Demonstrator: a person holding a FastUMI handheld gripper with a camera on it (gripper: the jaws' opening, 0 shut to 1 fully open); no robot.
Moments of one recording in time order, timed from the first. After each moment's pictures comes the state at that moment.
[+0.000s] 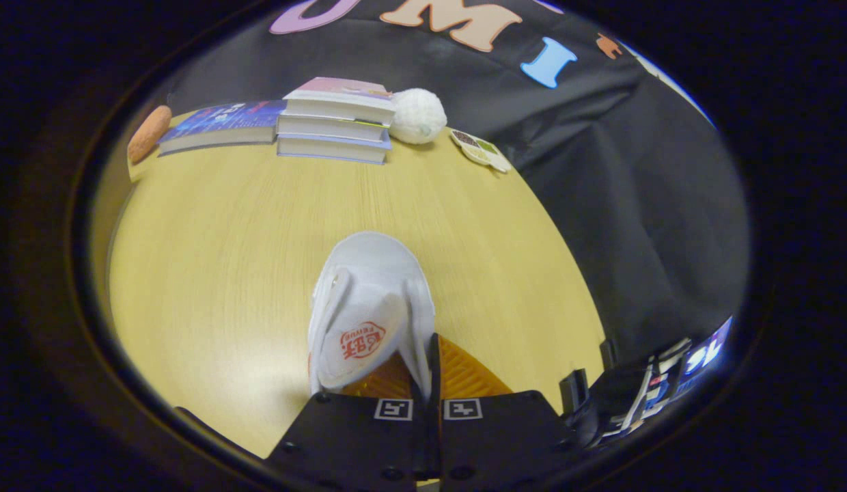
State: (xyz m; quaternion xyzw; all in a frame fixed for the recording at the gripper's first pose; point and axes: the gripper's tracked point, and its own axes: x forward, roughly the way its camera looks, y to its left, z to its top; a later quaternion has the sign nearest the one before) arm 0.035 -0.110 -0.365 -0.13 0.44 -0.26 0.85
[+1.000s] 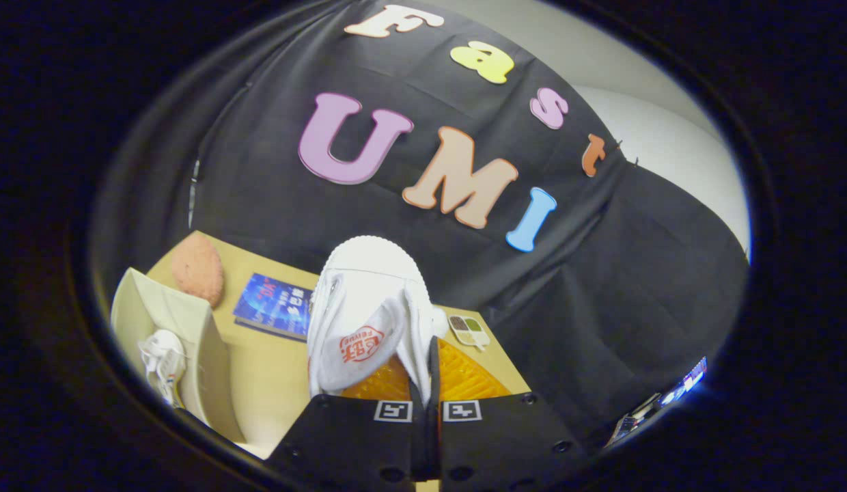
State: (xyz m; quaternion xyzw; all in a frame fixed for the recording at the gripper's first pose) arm 0.133 0.098 -0.044 -0.18 0.16 -0.23 0.94
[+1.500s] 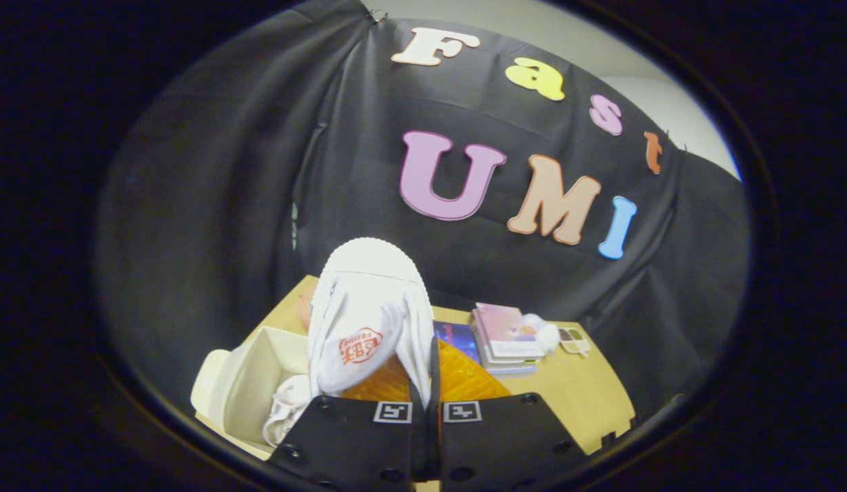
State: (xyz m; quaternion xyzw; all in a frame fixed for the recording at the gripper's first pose) arm 0.138 0.279 -0.072 -0.09 0.16 -0.06 0.98
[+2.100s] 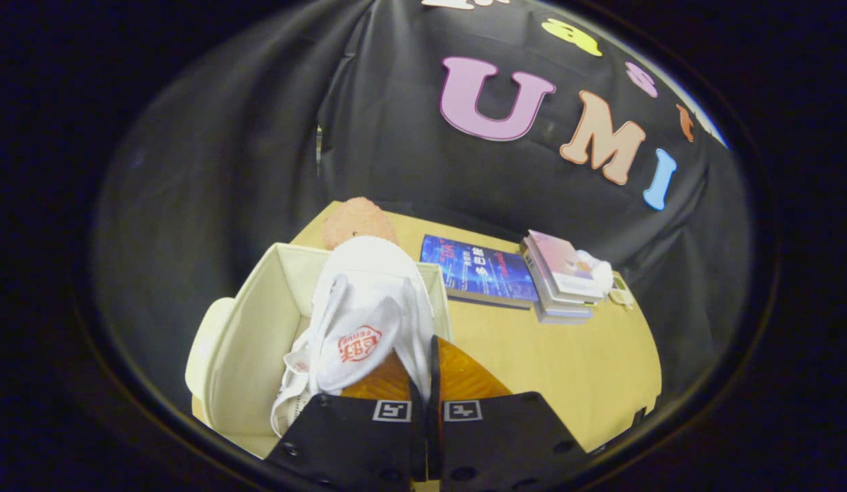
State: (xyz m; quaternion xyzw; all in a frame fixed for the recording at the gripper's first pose) arm 0.152 0.313 -0.222 -0.09 0.30 -0.04 0.95
